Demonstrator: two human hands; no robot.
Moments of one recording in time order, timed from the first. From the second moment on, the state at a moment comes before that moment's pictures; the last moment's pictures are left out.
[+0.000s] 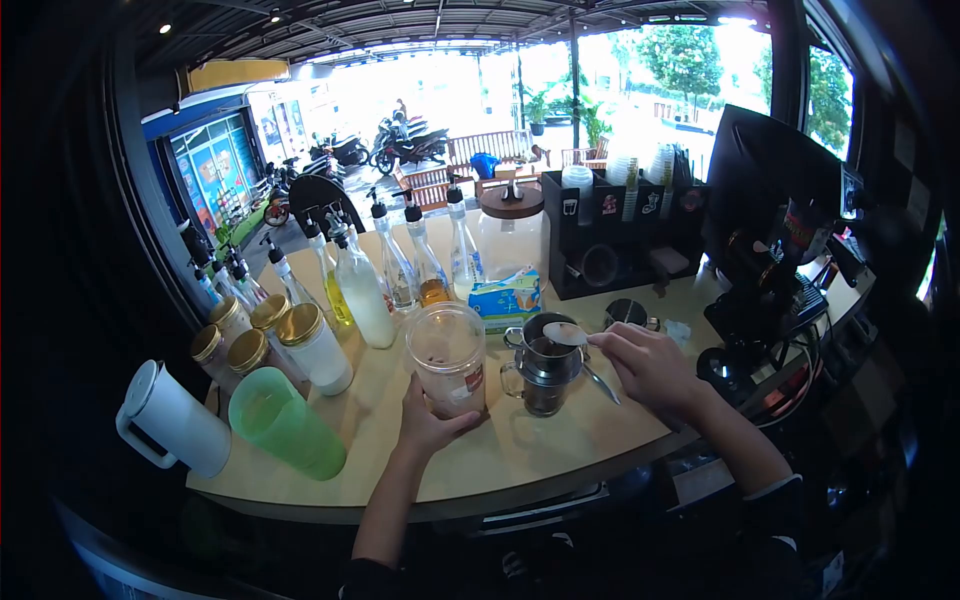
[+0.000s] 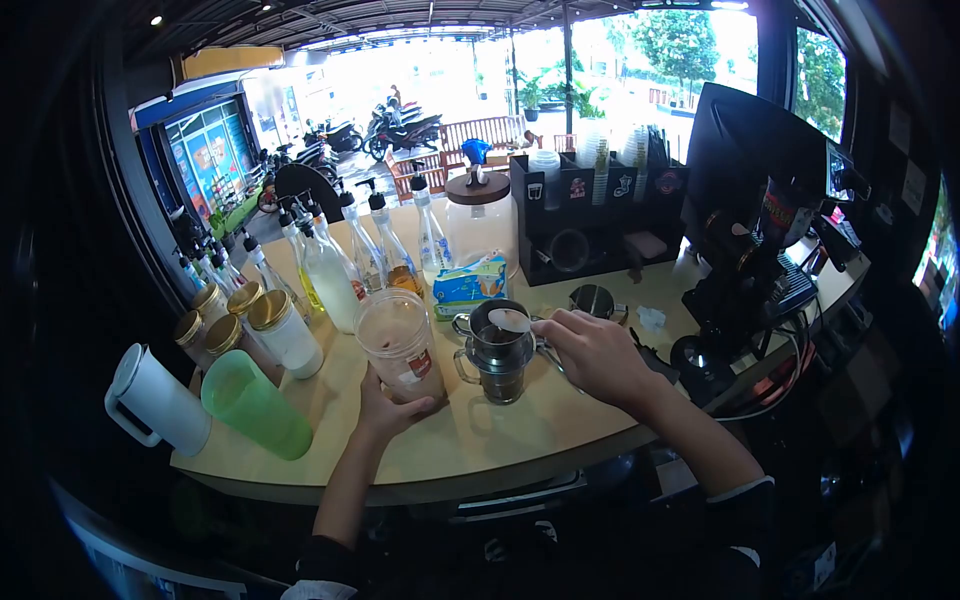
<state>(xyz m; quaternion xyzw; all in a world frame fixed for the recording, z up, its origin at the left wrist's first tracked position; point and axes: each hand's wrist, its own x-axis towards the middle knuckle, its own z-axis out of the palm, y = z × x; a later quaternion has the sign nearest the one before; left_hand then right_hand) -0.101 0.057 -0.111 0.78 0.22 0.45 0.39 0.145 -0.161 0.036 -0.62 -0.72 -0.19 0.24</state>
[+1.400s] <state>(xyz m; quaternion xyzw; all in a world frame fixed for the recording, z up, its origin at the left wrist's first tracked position) -0.109 0.057 -0.106 0.79 0.22 0.45 0.35 0.056 -0.060 0.071 -0.42 -0.84 -0.28 0.18</state>
